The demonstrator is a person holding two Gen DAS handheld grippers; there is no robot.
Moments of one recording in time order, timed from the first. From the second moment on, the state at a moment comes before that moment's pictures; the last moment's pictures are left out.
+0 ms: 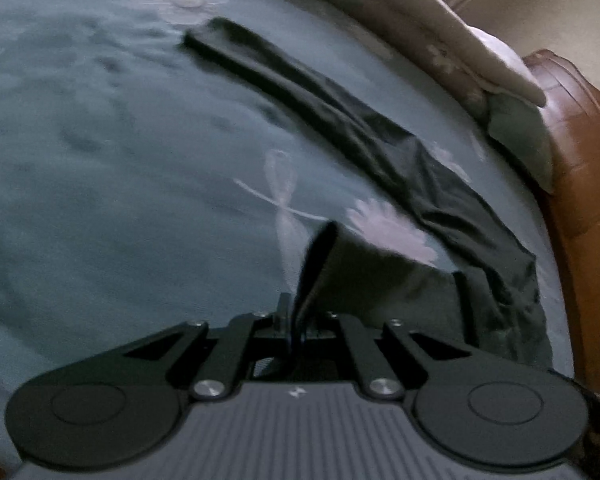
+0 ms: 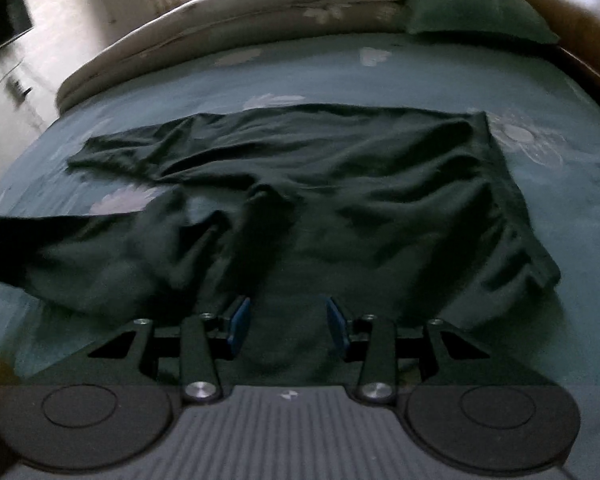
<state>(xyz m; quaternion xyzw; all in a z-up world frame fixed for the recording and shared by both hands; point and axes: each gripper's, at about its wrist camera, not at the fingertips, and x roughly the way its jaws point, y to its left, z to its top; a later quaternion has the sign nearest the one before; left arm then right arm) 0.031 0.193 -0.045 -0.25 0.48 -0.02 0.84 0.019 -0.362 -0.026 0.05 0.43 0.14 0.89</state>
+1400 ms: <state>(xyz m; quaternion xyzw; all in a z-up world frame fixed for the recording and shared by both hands) 0.075 0.154 -0.030 -0.11 0.48 -0.08 0.87 0.032 -0.413 -0.057 0.11 0.46 -0.02 0.88</state>
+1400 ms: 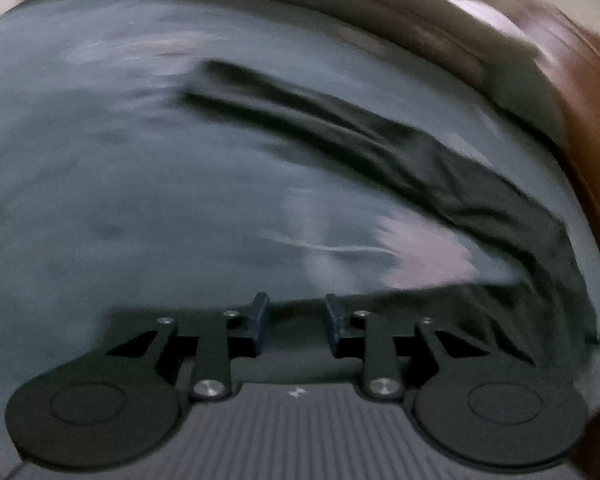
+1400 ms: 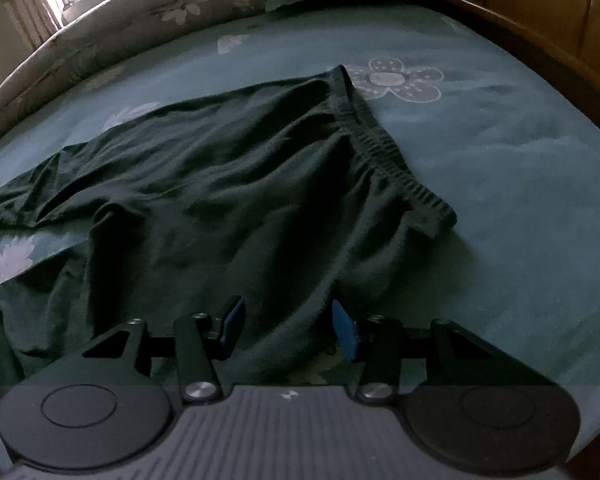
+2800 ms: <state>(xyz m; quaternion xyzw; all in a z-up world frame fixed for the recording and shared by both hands) 0.168 -0.091 -0.068 0.10 0.47 -0.18 0.86 -0.008 -0.455 -0.076 0.19 0.42 0.03 0.89</state>
